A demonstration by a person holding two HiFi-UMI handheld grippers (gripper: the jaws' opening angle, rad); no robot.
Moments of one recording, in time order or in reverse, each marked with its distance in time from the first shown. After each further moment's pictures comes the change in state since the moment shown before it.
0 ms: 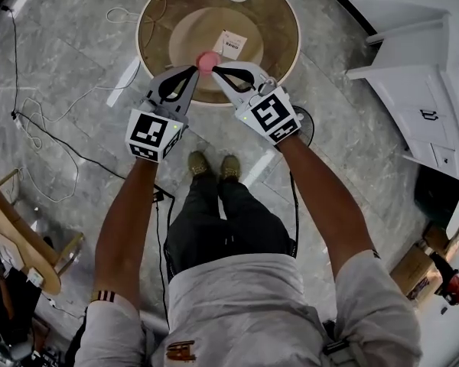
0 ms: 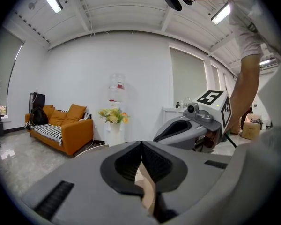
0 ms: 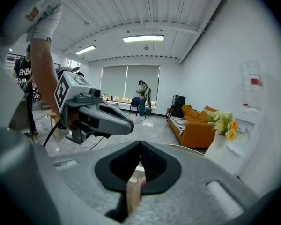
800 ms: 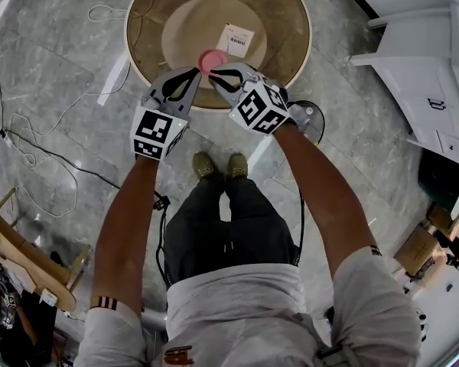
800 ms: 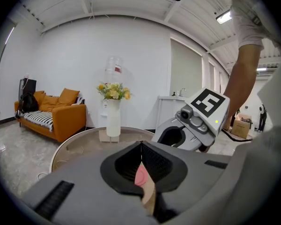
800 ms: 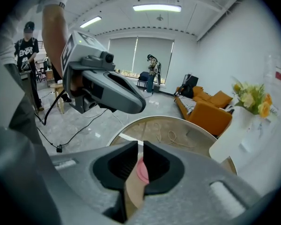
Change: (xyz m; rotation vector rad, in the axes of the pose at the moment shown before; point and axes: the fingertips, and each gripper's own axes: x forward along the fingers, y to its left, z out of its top) left arm 0.042 0.057 -0.106 -0.030 0.130 -0.111; right arm 0.102 0.000 -0.131 -0.111 0.327 0.070
